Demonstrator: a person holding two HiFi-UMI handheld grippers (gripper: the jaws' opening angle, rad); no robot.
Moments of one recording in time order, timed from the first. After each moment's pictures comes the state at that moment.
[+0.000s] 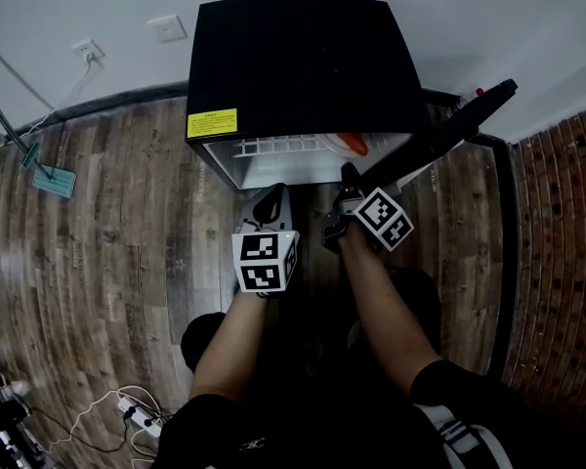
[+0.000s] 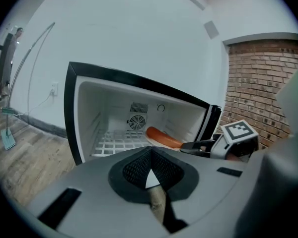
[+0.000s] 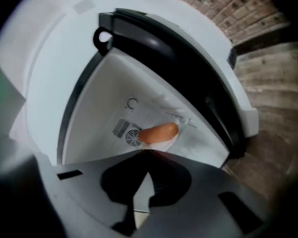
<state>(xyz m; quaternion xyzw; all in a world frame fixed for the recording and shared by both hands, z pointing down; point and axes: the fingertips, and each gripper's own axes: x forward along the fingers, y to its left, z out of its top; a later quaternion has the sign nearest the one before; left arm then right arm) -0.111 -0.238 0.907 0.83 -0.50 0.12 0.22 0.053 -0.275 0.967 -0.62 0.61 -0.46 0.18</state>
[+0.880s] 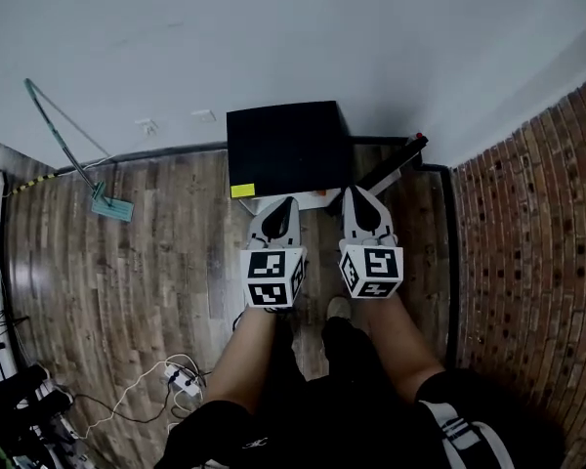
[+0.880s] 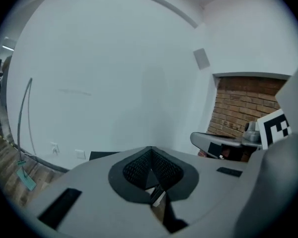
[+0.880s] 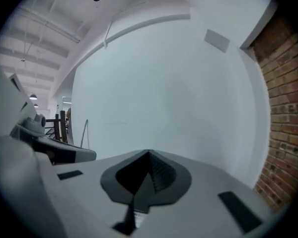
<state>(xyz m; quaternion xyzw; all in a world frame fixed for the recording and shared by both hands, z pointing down) -0.077 -0.199 0.423 0.84 -0.49 0.11 0.21 0.037 -0.198 0.404 -0.64 0.76 -0.10 -0.07</state>
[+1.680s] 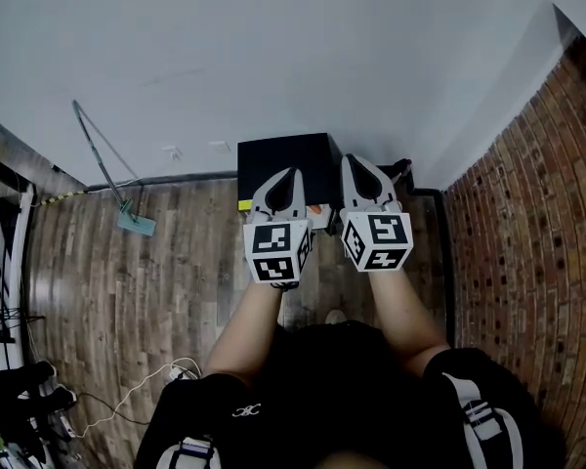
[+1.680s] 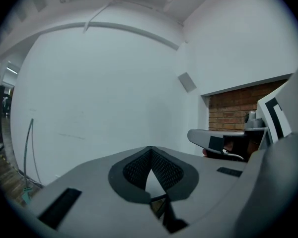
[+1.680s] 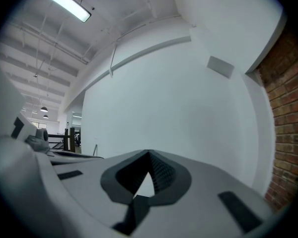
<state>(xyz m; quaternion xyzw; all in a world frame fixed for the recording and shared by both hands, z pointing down) -0.018 -0.156 0.221 0.85 -0.52 0.04 0.09 0.080 -0.155 0.197 -0.60 0.80 -0.04 0.00</state>
